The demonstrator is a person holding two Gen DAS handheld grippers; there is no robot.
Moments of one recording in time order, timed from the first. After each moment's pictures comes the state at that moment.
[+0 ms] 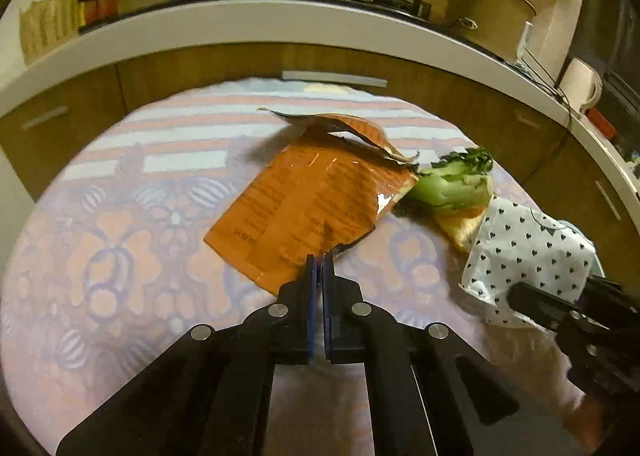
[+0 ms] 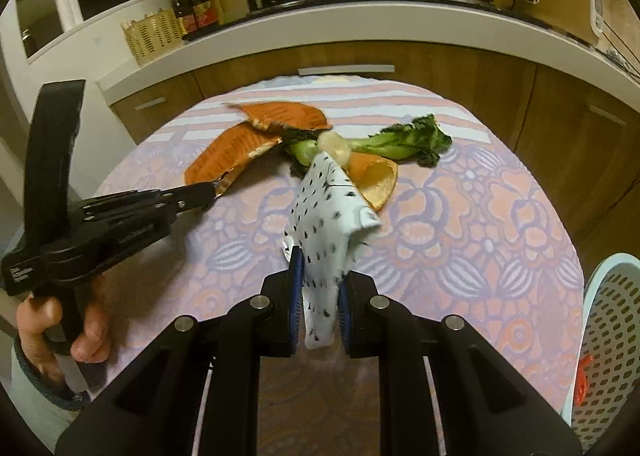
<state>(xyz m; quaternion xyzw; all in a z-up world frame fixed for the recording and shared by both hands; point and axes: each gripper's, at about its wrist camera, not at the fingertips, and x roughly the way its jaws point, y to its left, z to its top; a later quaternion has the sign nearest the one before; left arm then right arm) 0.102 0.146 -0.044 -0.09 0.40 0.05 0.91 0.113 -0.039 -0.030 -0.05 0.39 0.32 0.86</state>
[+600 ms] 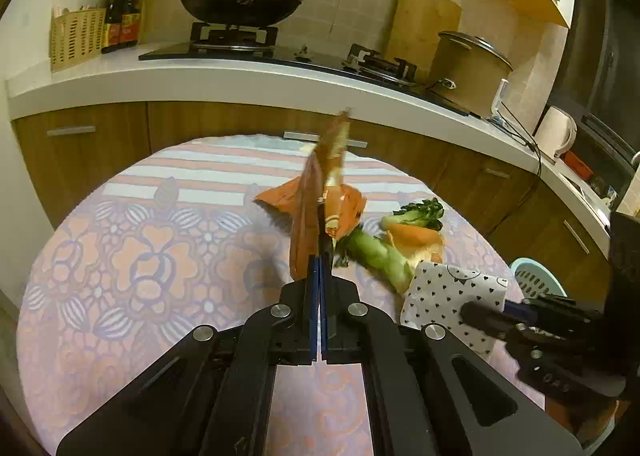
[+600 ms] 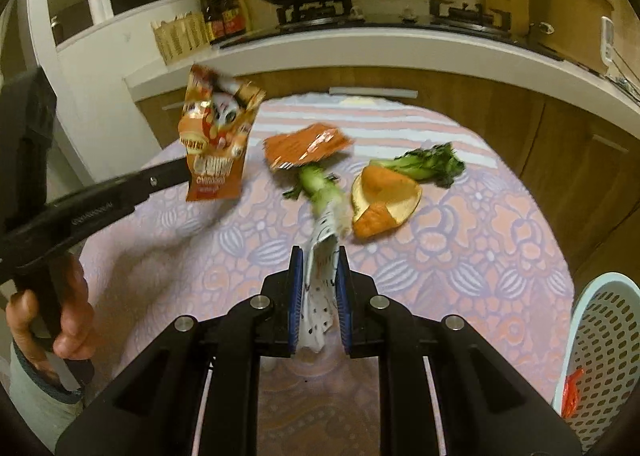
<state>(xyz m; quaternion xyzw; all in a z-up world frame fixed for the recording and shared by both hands) 0.043 0.145 0.005 -0.13 0.31 0.03 0.94 0.087 -0.034 -0.008 -0.06 0.37 0.36 0.85</state>
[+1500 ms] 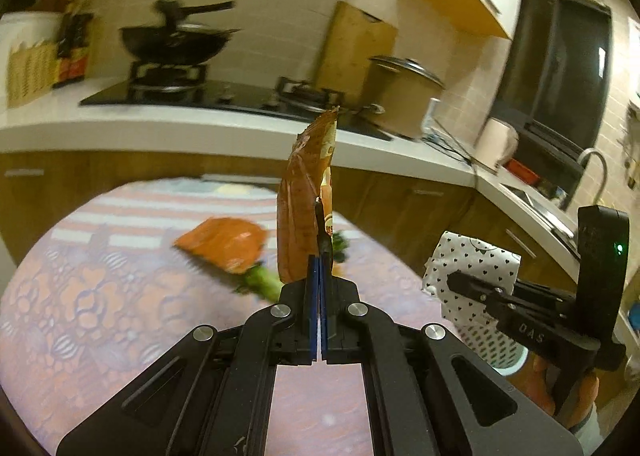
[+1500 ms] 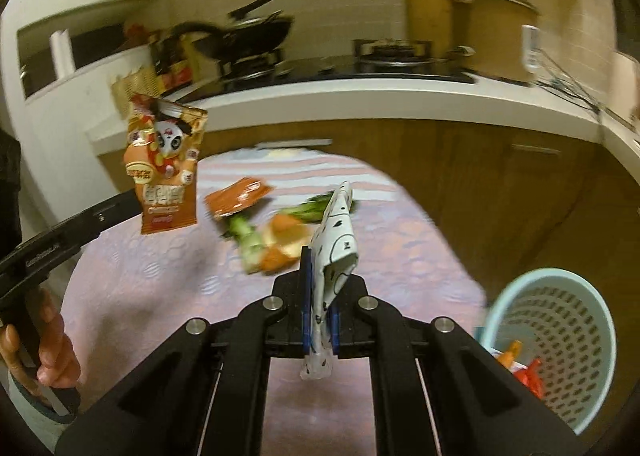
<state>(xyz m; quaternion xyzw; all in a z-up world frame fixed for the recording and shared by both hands) 0.039 0.084 0.047 -0.12 0.26 -0.07 0.96 0.092 -0.121 0.038 -0.02 0.32 0.26 0.91</state>
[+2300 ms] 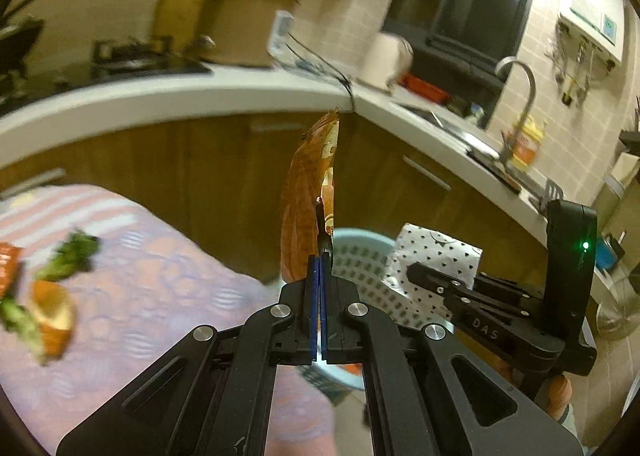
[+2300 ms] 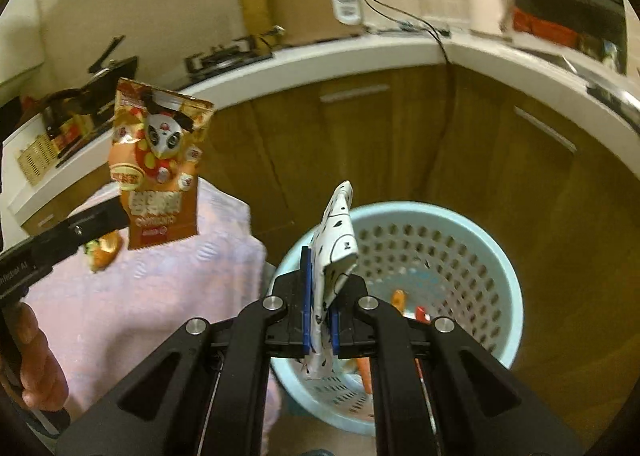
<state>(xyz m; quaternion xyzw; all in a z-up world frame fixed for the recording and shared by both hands) 0.129 -0.137 0.010 -0.06 0.34 -0.26 0.90 0.114 -0.336 -0.009 0.08 0.35 0.09 0.93</state>
